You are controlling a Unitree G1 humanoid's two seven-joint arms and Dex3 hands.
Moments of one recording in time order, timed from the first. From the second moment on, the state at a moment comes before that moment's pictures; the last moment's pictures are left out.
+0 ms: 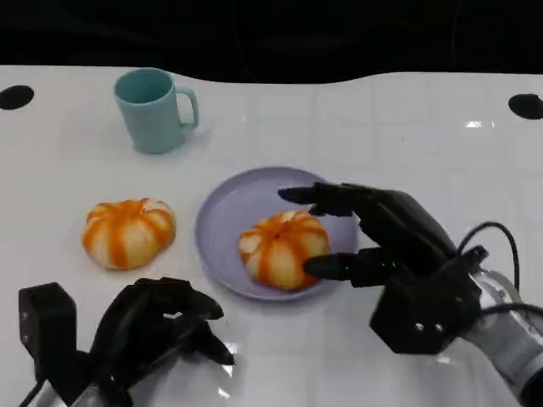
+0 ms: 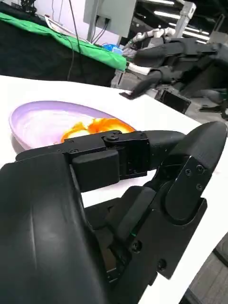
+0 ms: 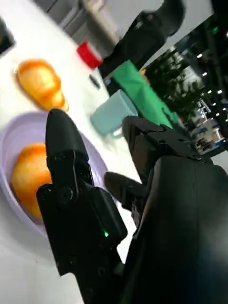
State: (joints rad) left arm -0.25 0.00 0.14 0.78 -0.31 -0.24 -0.71; right arm -0.50 -0.16 0.35 0.69 -0.42 -0.67 -0.08
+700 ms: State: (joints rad) left arm -0.23 -0.01 0.13 0.75 -0.31 -0.23 -0.69; right arm -0.17 -0.11 0.21 0.44 0.03 -0.60 0.25
